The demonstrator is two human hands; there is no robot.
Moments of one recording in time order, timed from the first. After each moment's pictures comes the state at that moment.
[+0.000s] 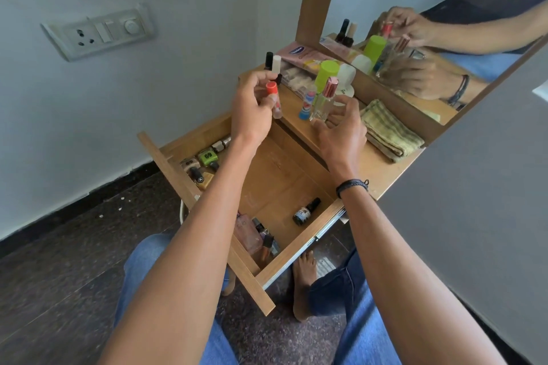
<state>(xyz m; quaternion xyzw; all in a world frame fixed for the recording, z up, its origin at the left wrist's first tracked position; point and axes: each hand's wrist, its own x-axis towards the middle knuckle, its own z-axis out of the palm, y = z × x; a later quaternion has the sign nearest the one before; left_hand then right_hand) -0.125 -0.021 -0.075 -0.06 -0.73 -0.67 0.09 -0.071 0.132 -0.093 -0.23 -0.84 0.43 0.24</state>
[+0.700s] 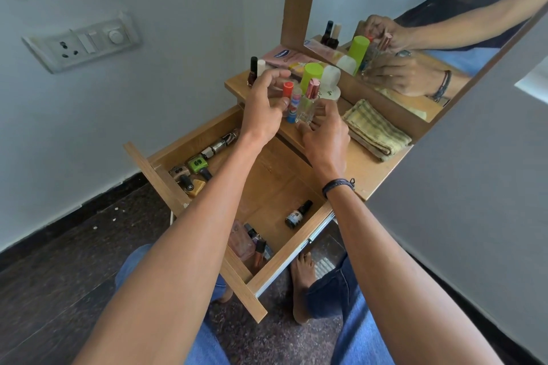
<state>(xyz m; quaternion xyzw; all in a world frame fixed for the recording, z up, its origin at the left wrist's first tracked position) -0.146 0.018 -0.081 -0.16 -0.76 -0.62 0.07 -0.070 0.130 -0.089 -0.19 -0.86 0.40 0.24</state>
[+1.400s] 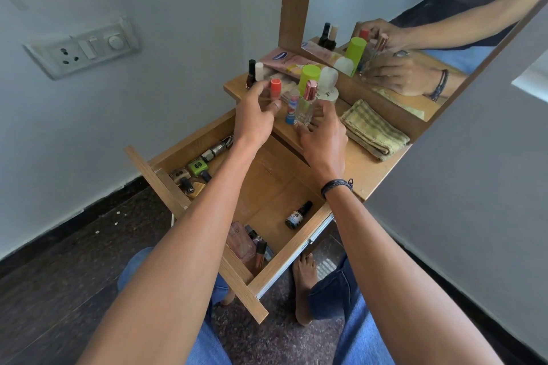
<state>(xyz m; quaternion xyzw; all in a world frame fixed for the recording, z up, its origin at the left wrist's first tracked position) -0.145 0.010 -0.087 -0.10 -0.81 -0.58 0.06 -0.069 0.129 -0.089 -0.19 -0.87 0.40 0.23</state>
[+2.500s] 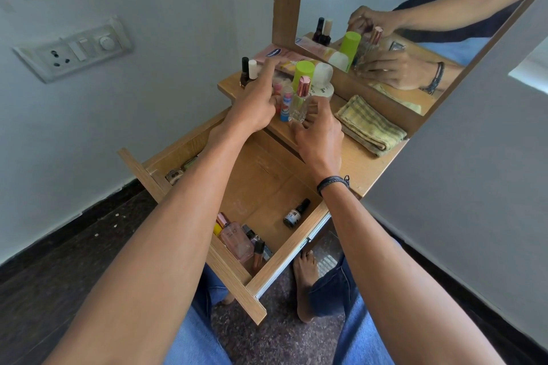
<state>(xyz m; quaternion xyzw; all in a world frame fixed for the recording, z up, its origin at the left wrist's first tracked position) -0.164 0.013 -0.059 -0.23 -0.90 -0.37 -0.01 -0.071 0.131 -0.093 -0.19 -0.87 0.39 0.24</state>
